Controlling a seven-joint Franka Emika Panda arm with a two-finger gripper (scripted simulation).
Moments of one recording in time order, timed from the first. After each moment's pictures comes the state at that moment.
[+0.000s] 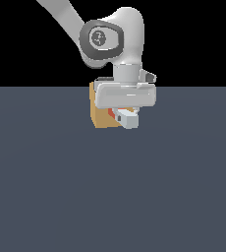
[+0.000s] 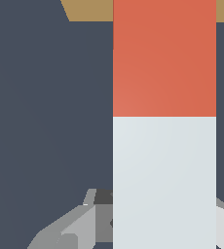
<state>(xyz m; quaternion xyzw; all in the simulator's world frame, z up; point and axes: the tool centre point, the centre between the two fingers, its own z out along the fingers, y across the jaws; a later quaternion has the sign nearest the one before) 0.043 0.114 0.091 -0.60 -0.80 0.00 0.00</state>
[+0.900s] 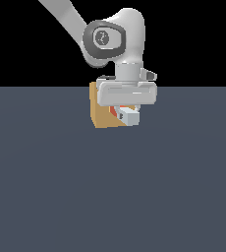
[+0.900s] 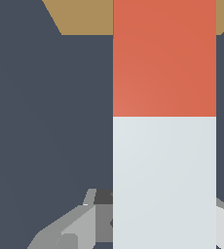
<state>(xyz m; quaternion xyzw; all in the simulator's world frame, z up) 0.049 0.129 0.096 -0.60 -0.80 0.00 0.00</state>
